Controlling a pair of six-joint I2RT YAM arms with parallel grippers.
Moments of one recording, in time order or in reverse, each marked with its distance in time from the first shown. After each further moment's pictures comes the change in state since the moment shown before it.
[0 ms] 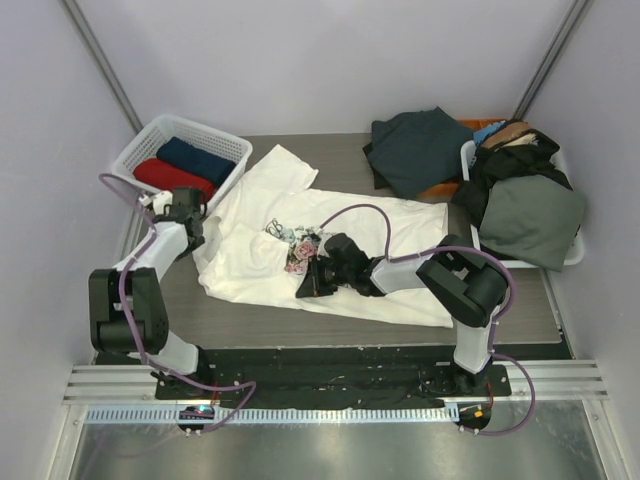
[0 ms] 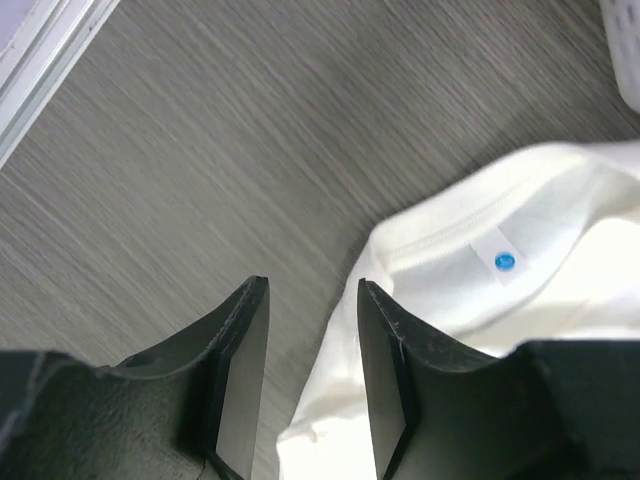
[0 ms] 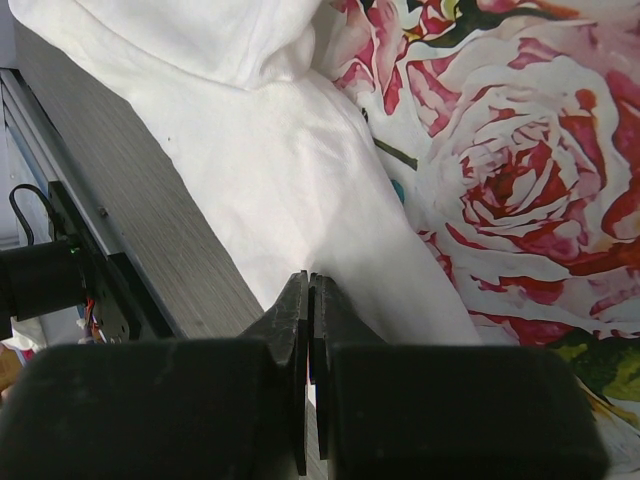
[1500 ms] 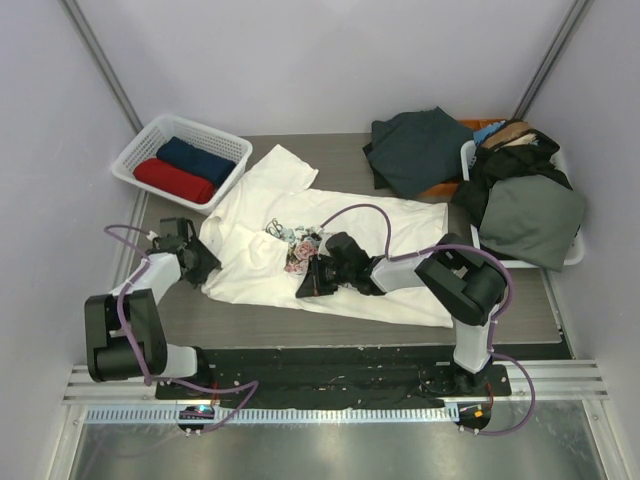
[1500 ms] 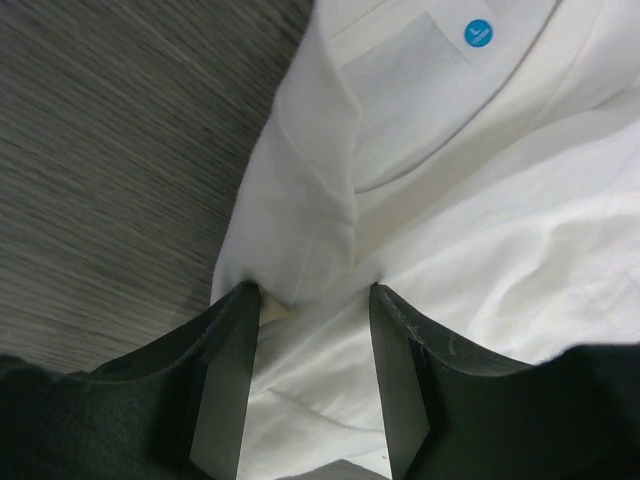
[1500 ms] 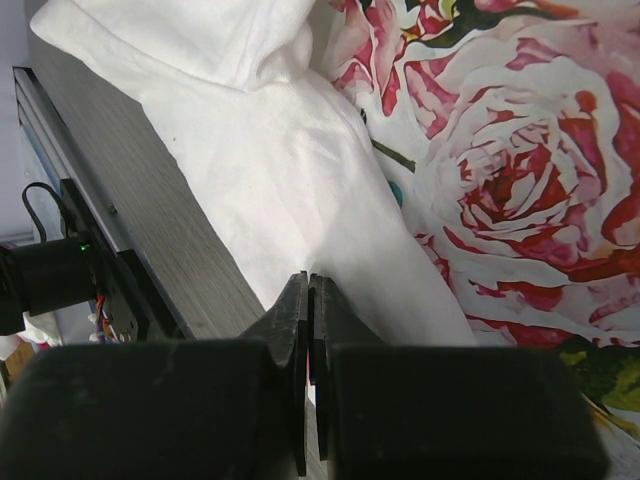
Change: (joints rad) left arm 0.109 -0.197 -0.314 0.144 0.581 -0.058; right arm -0.006 0.012 0.002 0.011 -0.037 0.012
